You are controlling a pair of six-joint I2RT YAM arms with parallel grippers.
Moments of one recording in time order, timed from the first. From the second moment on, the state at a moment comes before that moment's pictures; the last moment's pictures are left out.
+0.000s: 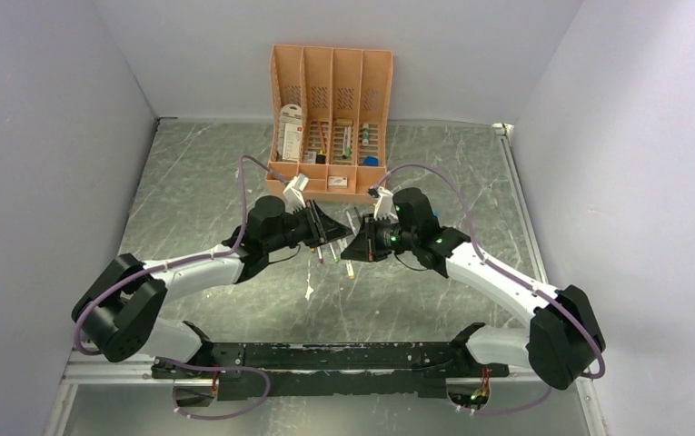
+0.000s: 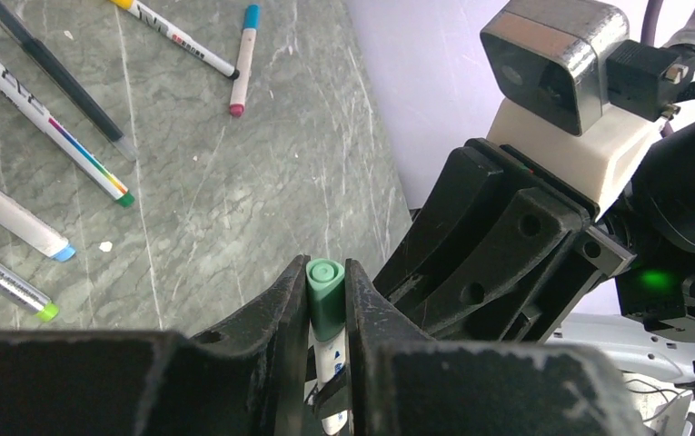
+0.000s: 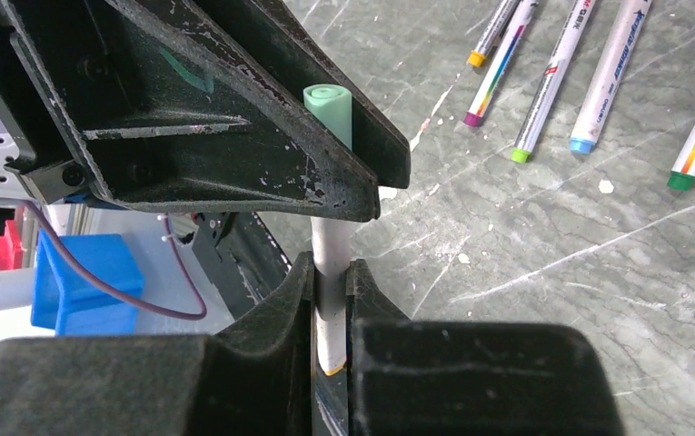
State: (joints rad) left arm -0.71 1.40 0.63 0.57 0.34 -0.99; right arm 0.63 1.23 0.76 -0.16 -0.53 0.50
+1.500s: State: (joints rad) left arm -0.39 1.27 0.81 0.18 0.27 -0.75; right arm 0.83 1.28 0.85 -0.31 -0.21 0.52
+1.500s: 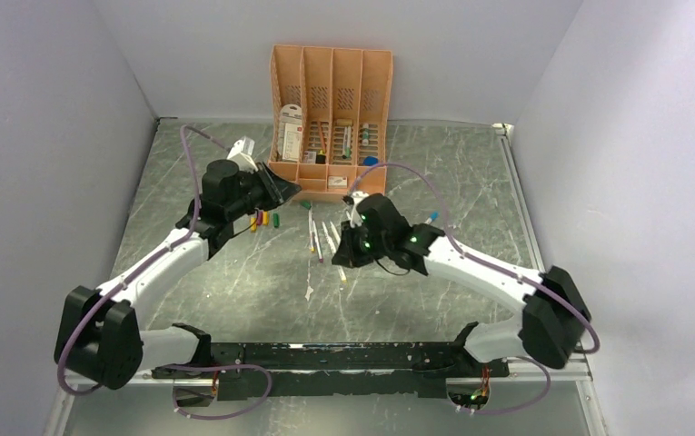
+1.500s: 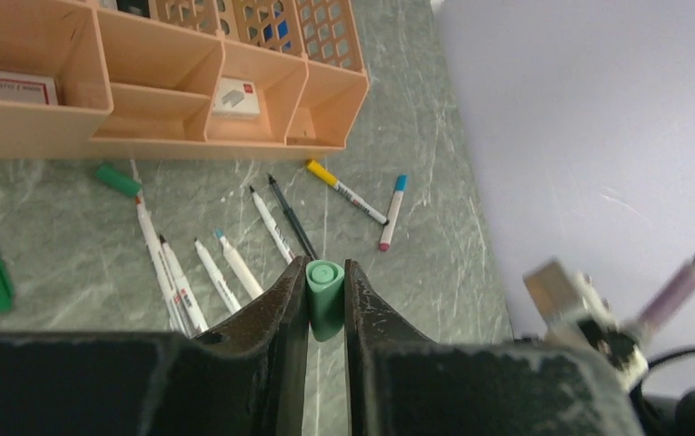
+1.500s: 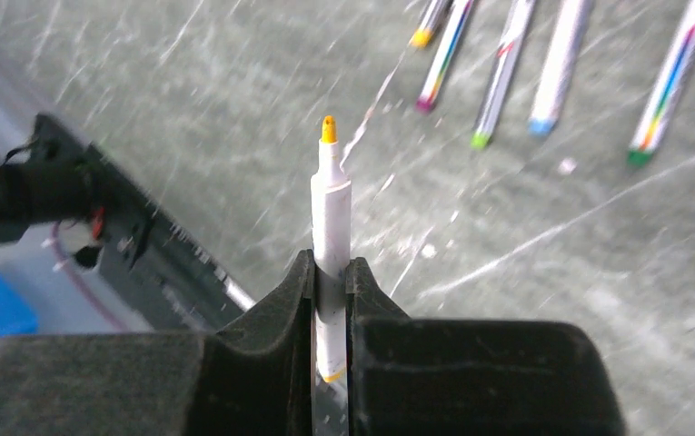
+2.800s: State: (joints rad) left arm -0.38 1.21 0.74 0.01 0.26 -0.70; right arm 0.68 1.91 1.21 -0.36 -0.04 0.26
